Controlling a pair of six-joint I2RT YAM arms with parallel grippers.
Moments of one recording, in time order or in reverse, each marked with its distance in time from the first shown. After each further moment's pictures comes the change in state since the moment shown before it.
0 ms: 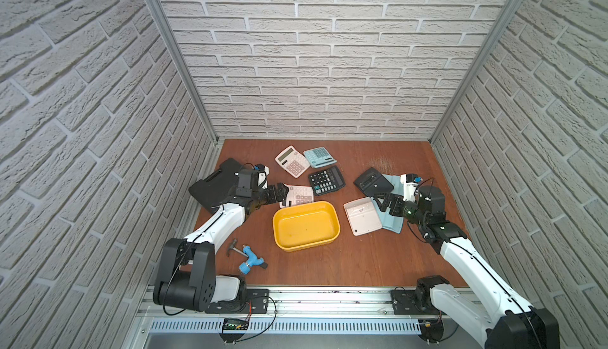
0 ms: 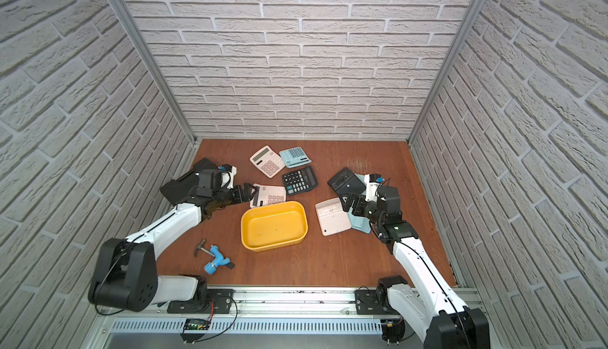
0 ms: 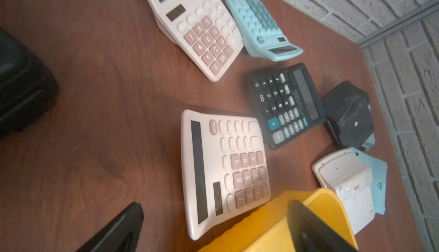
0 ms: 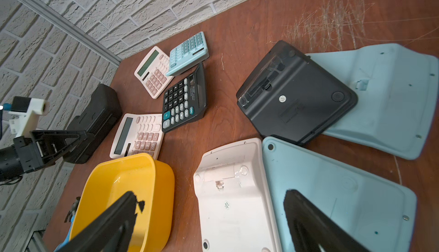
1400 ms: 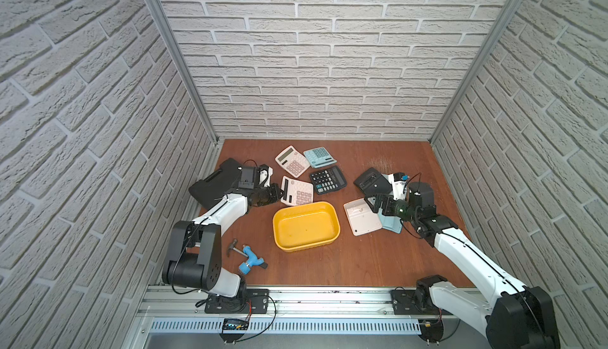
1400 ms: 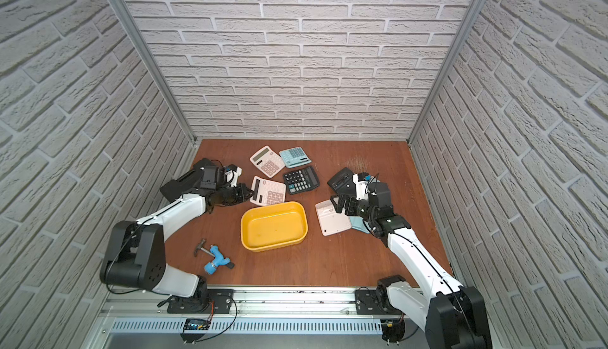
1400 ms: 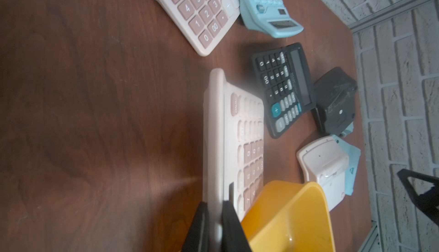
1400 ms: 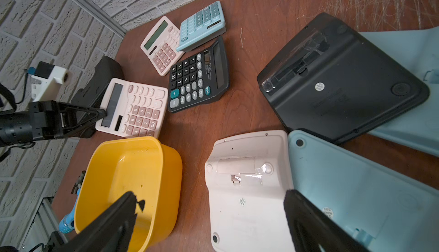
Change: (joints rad) left arm 0.018 0.067 0.079 -0.062 0.142 -0.053; right arm 0.076 0.089 0.040 -0.012 -0.008 -0.037
